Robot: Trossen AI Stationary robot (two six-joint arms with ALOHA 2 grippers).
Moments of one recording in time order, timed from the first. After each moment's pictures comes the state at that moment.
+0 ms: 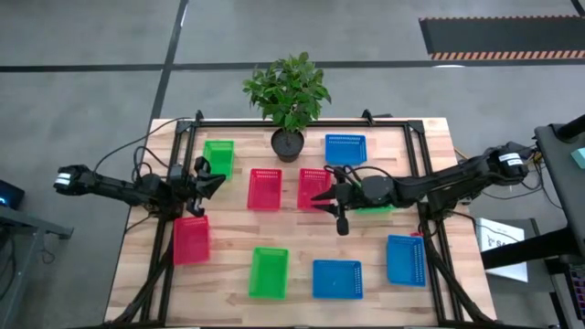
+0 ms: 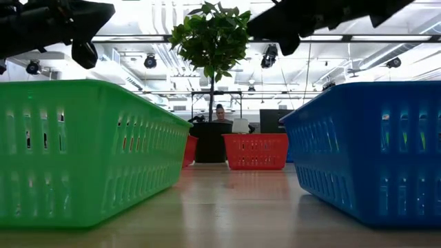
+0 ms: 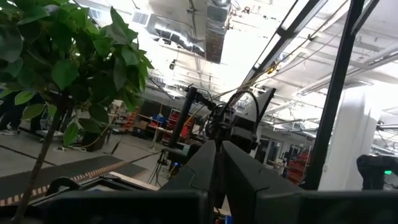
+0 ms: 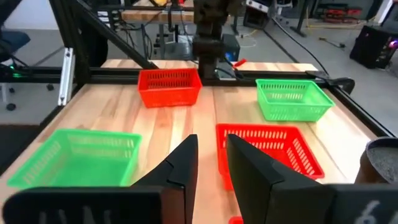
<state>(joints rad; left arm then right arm) -0.14 0.47 0.01 0.88 -0.31 -0.20 0.14 1.33 0.72 0.38 0.10 0.00</state>
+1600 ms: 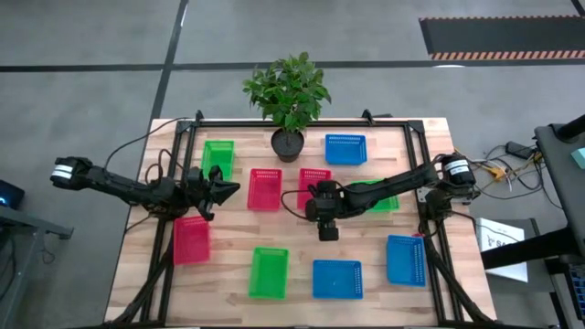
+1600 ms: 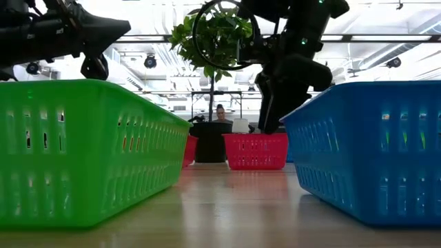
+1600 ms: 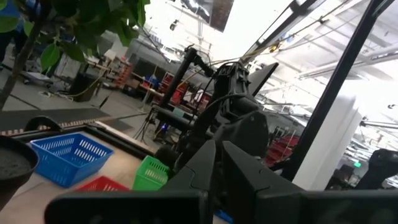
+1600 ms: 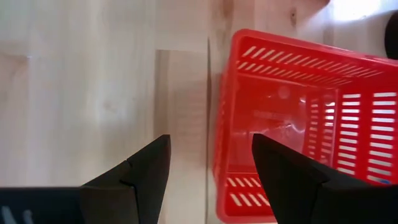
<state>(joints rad) -0.14 0.71 0.01 1.05 -0.27 -0.41 0.14 1.80 1.24 -0.62 0.21 0.02</state>
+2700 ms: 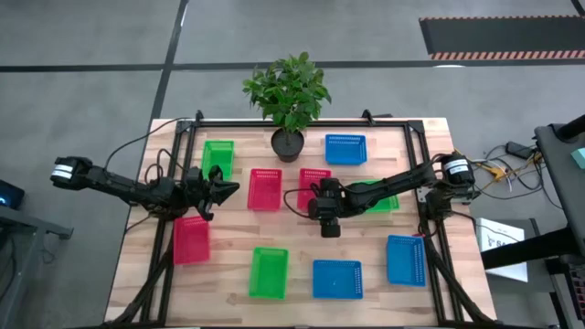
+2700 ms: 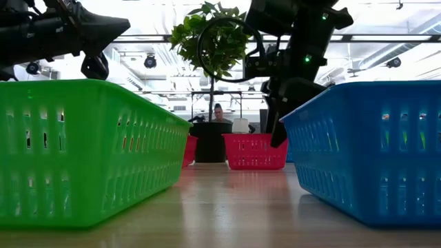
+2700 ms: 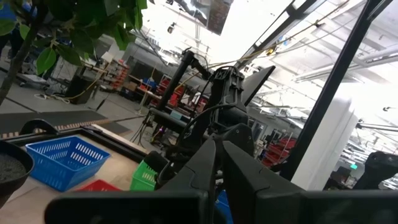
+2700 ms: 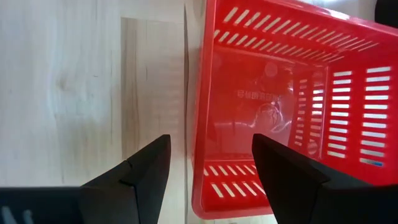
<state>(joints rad) -0.14 0.72 0.01 1.07 -0.27 -0.41 0.12 1.81 1.17 -0.59 0.27 0.02</state>
